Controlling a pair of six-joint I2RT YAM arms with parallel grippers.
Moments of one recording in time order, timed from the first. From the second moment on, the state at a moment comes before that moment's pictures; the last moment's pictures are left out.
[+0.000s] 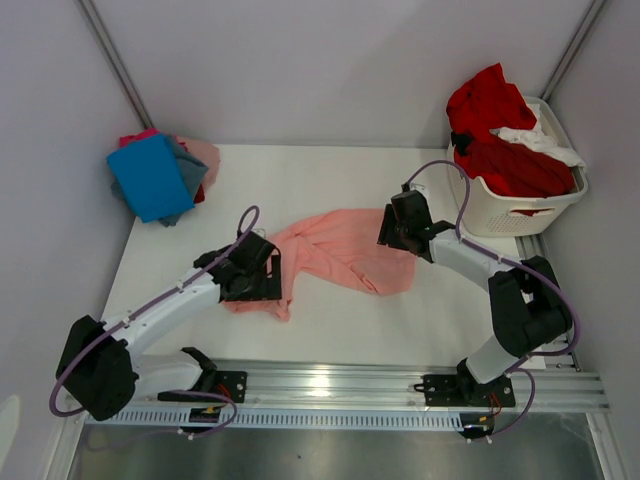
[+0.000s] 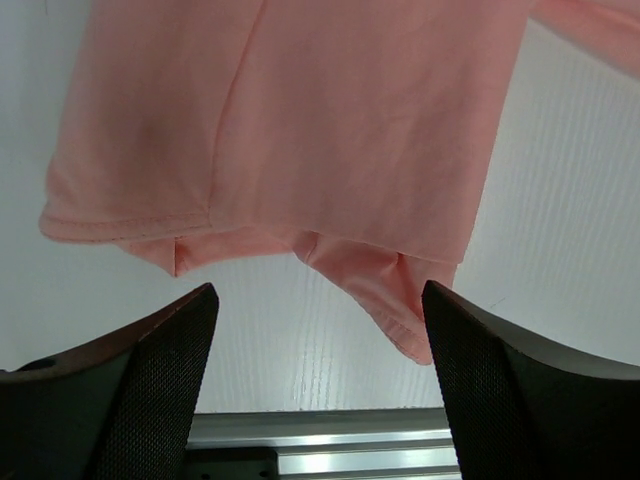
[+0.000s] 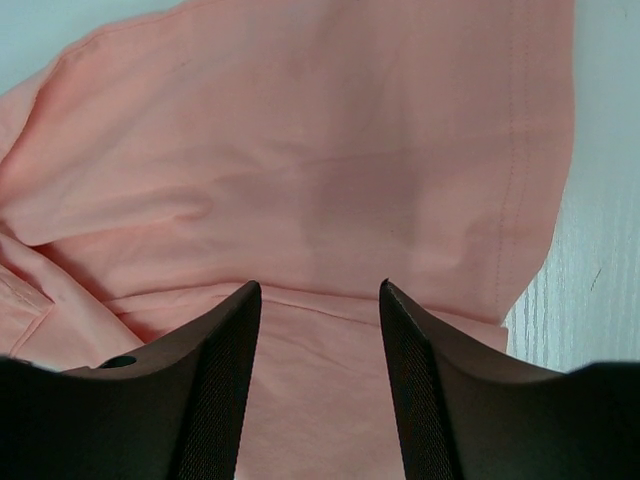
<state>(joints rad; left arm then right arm) -0.63 1.19 0.79 -0.77 -0.23 -0.61 0.46 1.60 1.00 -0.21 0.18 0.55</state>
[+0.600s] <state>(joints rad) -0.28 0.88 0.44 -0.42 0.11 -0.88 0.46 1.52 0.91 -0.20 0.17 0.55</state>
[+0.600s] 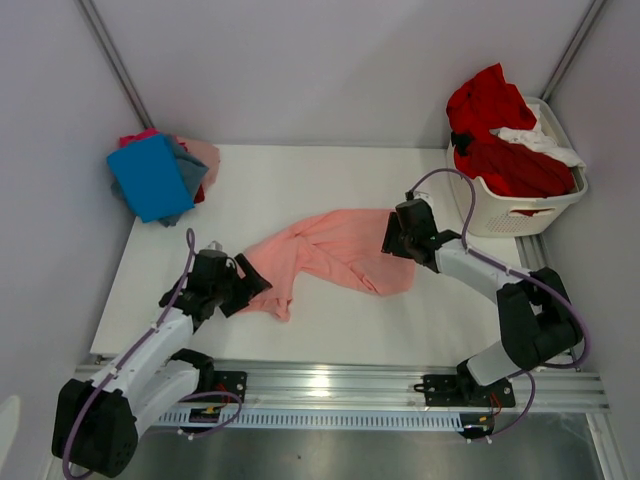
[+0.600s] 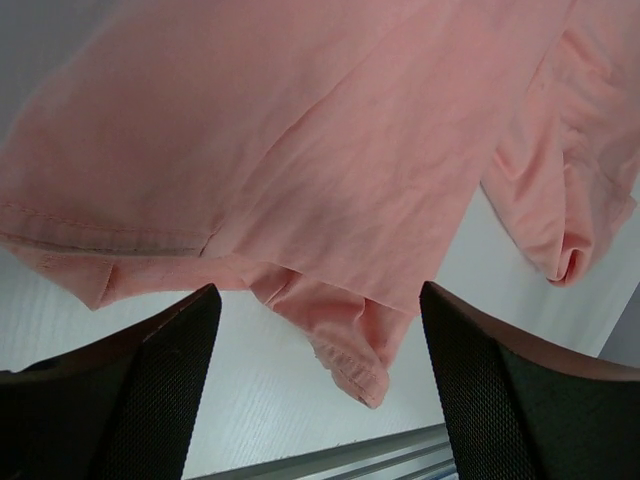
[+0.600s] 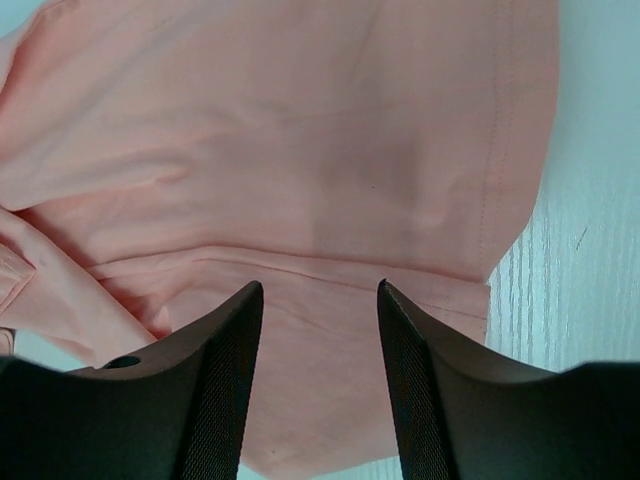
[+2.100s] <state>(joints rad) -0.28 1.05 0.48 -0.32 -0.05 -0.97 0.46 1.43 0.83 -0.20 0.14 0.54</state>
